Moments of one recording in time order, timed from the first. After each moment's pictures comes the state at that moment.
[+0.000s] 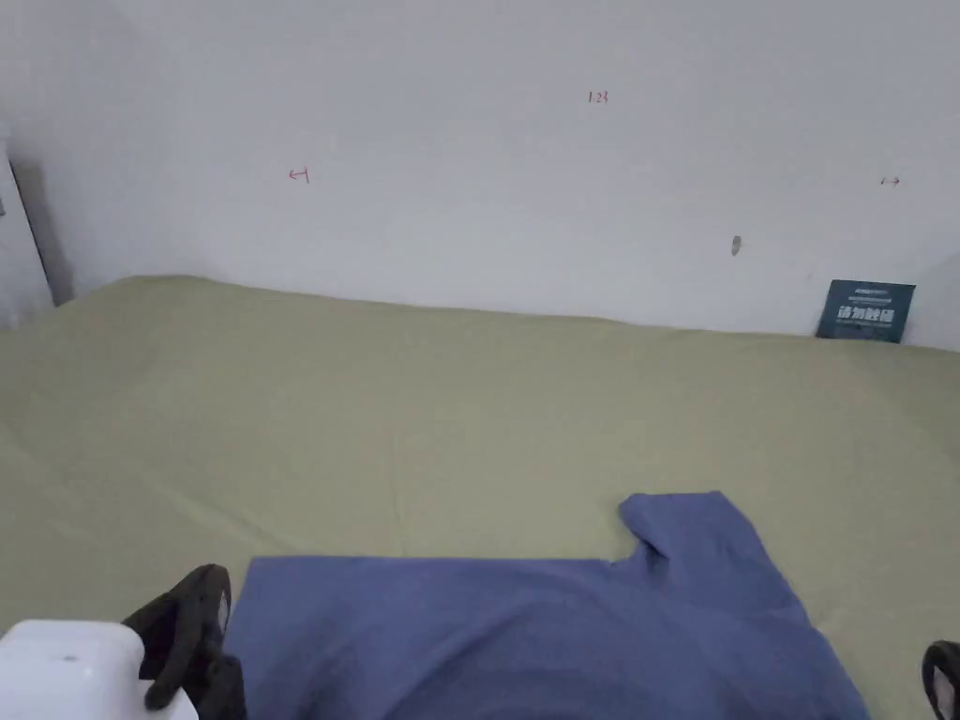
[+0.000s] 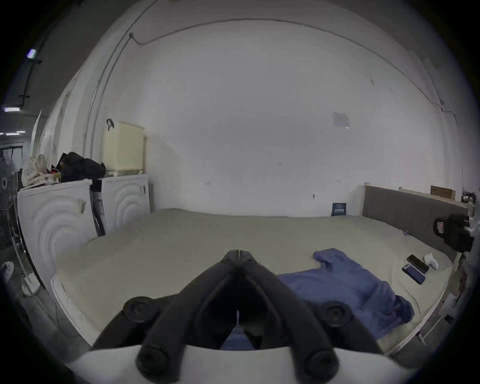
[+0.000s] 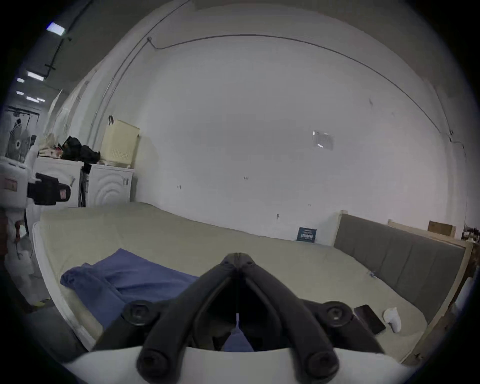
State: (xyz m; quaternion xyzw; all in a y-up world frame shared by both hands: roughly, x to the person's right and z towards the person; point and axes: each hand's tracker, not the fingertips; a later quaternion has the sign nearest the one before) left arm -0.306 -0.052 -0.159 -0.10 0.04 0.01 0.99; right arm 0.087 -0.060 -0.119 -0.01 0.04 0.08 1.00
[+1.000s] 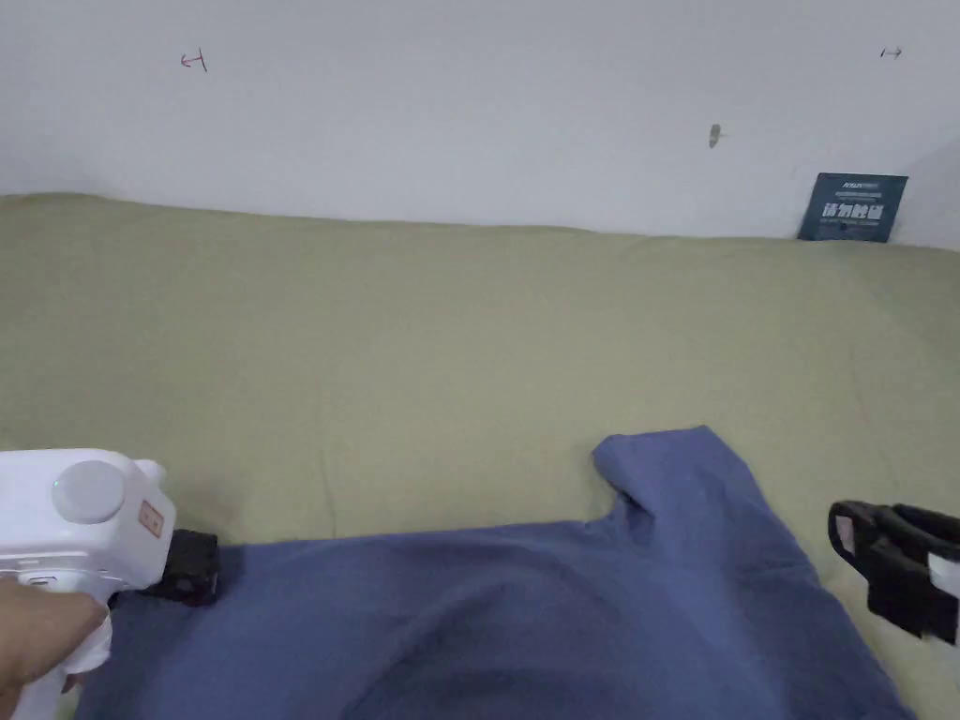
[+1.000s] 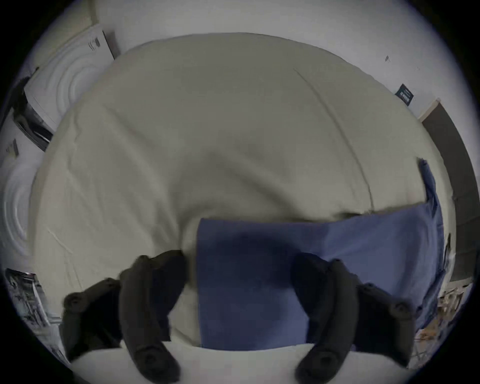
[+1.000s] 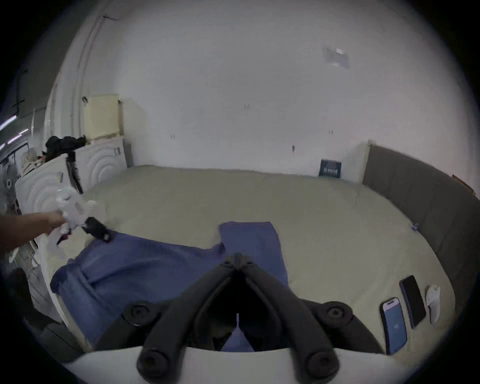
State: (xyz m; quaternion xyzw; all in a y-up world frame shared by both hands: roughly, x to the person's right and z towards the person) left arm -0.374 -0.194 -0.495 -0.57 0.04 0.02 0.82; right arm 0.158 -0.100 -0.358 -0.25 0.07 0.00 0.96
